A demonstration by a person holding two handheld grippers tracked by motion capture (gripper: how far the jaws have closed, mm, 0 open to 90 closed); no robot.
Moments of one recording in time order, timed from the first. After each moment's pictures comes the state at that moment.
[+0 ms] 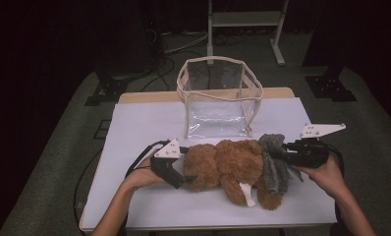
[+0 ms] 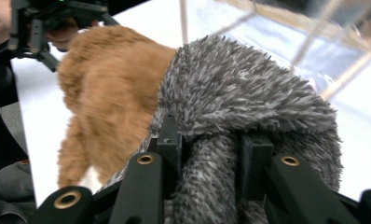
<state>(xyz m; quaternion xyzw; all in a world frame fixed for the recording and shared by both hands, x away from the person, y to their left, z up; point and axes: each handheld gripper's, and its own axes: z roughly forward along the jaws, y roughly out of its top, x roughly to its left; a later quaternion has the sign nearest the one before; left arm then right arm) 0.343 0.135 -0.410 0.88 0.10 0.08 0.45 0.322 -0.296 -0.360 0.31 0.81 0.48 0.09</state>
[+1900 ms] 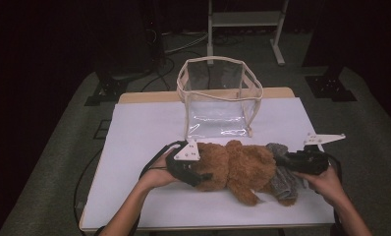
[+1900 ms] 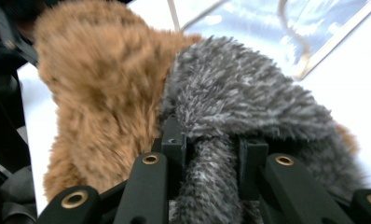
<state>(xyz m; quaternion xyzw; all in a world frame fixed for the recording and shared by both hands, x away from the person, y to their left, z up) 0.329 0.089 -0.388 0.89 0.07 0.11 0.44 0.324 -0.319 -0.403 0.36 0.79 0.50 0.04</state>
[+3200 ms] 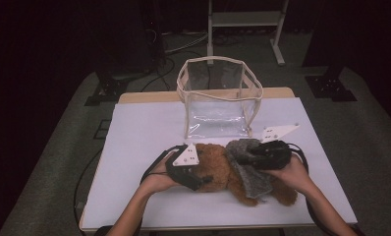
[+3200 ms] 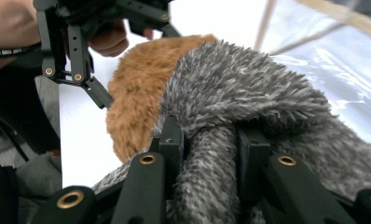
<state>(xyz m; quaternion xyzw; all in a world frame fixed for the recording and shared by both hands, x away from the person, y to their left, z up) 0.320 0.089 -0.397 0.88 0.08 0.13 0.45 0.328 -0.202 -0.362 0.22 0.85 0.47 0.05</state>
